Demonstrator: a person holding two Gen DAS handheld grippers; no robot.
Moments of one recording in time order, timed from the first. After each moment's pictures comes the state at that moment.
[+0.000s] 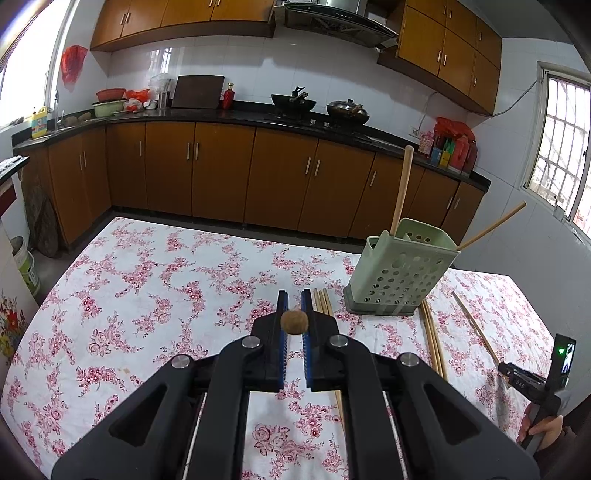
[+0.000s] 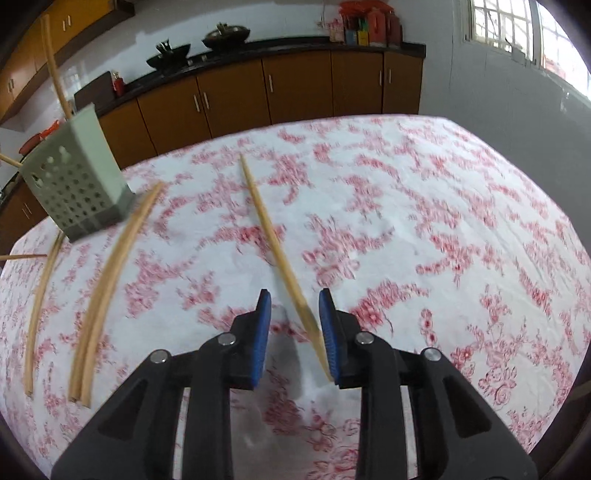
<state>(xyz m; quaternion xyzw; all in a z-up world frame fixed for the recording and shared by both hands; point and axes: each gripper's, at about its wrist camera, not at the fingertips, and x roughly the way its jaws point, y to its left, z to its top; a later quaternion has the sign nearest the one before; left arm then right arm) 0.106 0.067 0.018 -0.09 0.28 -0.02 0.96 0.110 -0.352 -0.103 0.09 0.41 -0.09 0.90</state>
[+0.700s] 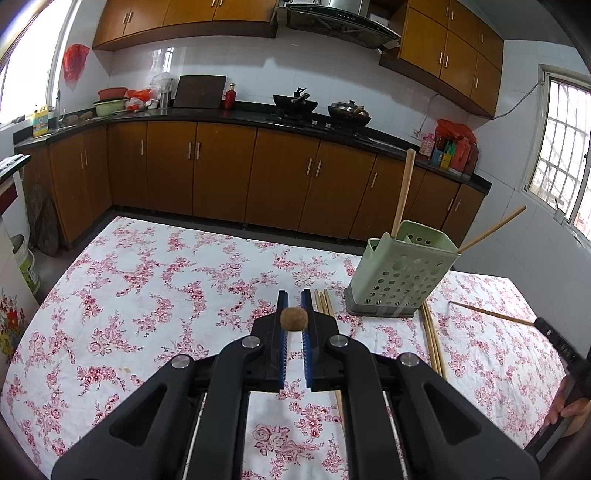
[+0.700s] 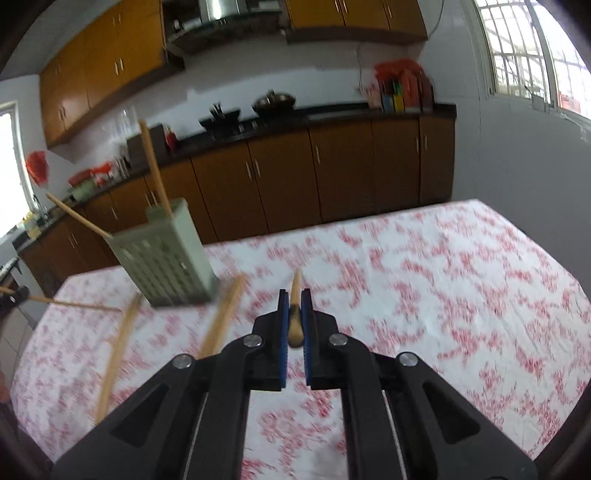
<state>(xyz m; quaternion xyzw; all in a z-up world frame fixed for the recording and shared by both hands) 0.106 0.068 0.019 -0.09 0.28 -0.02 0.96 0.084 -0.325 0.004 0.10 0.25 0.00 0.96</state>
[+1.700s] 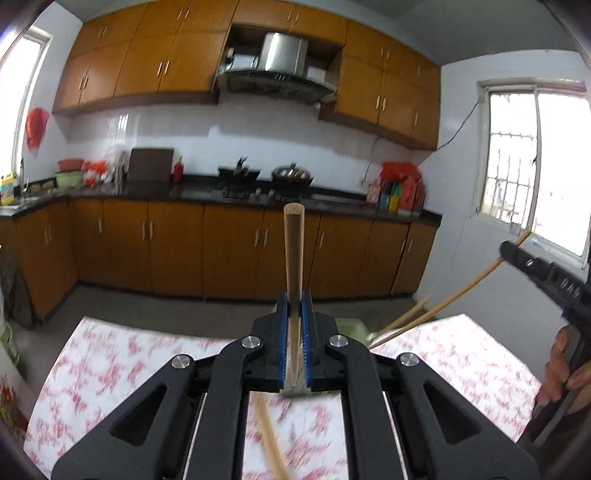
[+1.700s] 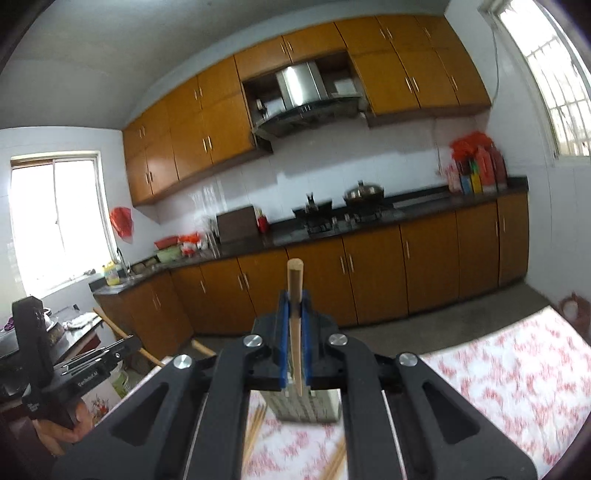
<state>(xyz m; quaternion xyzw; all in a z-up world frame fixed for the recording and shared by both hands) 0.101 0.007 0.143 -0.05 0.14 -0.10 0.98 0.080 -0.269 0.179 0.11 0.08 0.14 0.98</state>
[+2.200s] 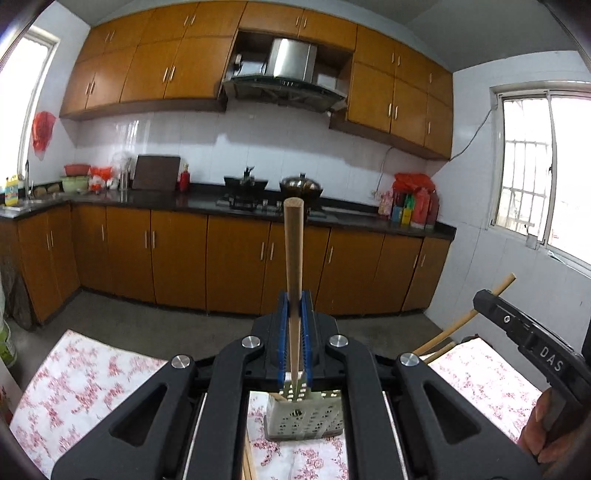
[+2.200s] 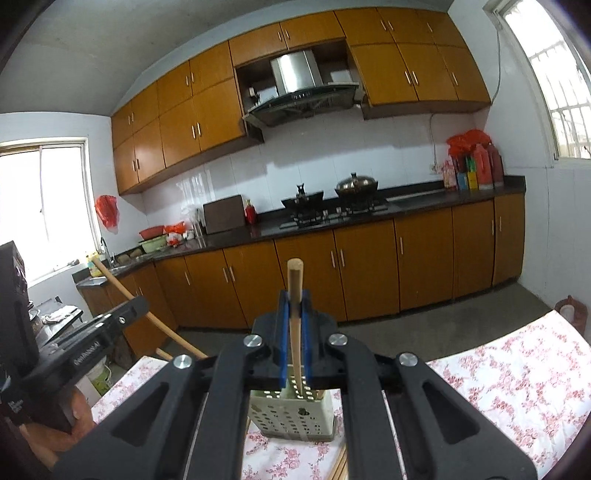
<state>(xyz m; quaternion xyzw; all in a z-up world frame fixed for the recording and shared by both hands) 0.168 -0.030 0.125 -0.06 0.14 -0.07 0.99 0.151 -0.243 0.144 0.10 0.12 0.12 0.98</state>
